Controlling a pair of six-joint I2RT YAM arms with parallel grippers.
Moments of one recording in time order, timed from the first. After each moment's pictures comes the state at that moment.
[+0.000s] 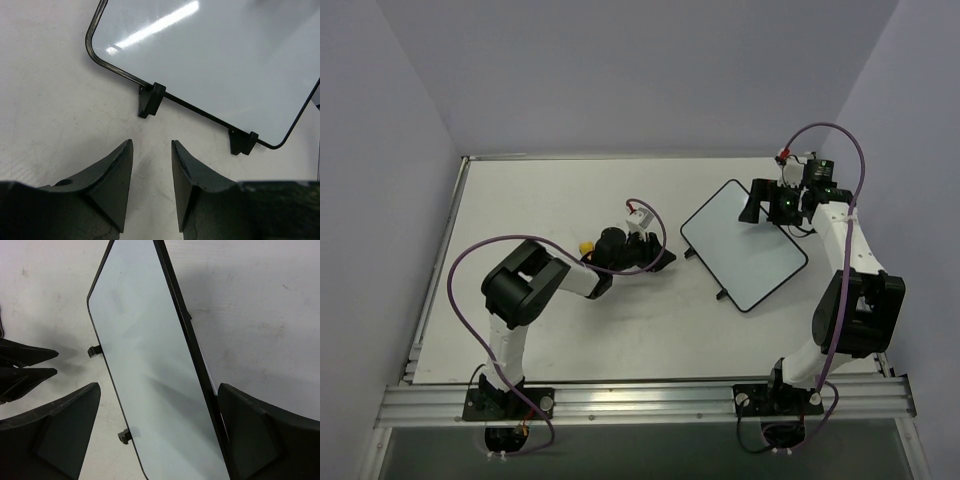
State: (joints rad) left arm -0.69 2.04 0.93 0.90 0.33 -0.52; right arm -0.14 1.61 1.29 -0.60 -0.47 -0.05
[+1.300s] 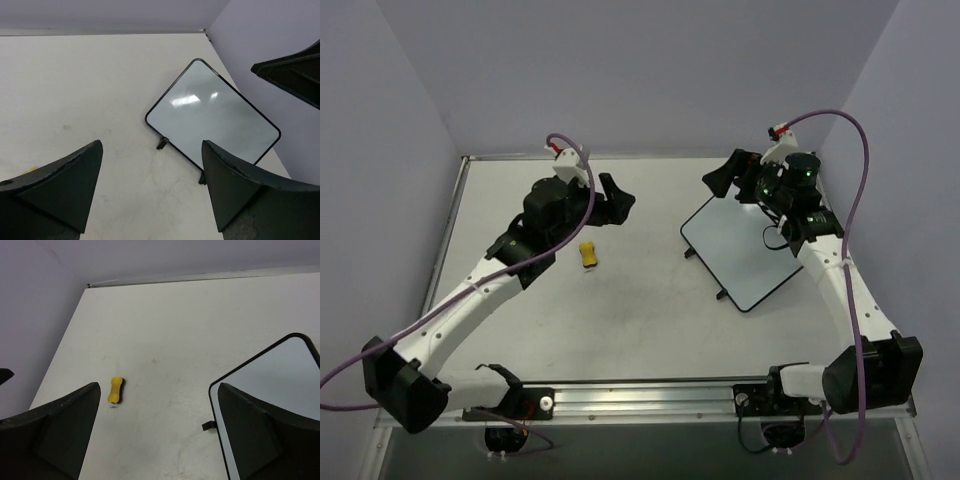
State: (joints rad) left arm -0.64 1.27 1.18 -0.09 -0.06 -0.49; right arm 0.12 1.29 1.17 -0.15 -0.39 0.41
